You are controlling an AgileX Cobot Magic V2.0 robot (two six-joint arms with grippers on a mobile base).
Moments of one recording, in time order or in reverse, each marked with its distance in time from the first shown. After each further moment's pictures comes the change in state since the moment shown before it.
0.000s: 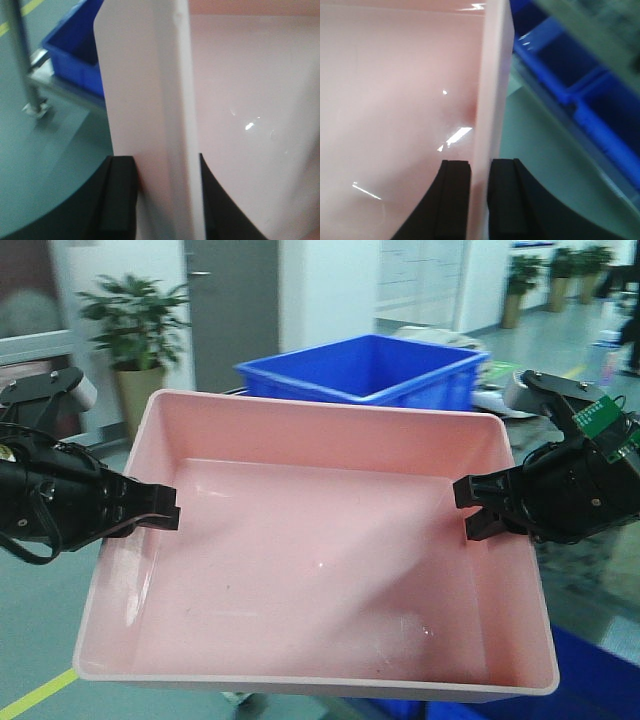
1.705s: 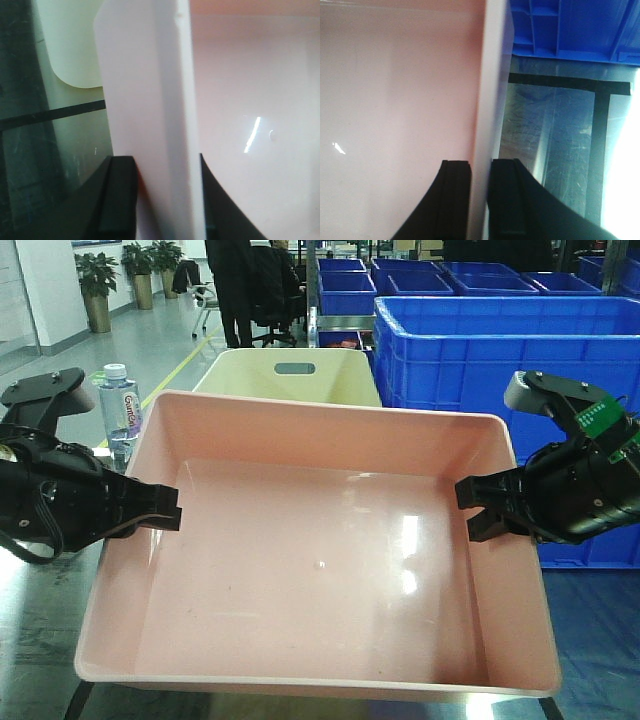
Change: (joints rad) left arm -0.001 0.000 0.000 -0.004 0.000 0.000; right arm -0.003 -0.001 0.000 -0.001 0.007 0.000
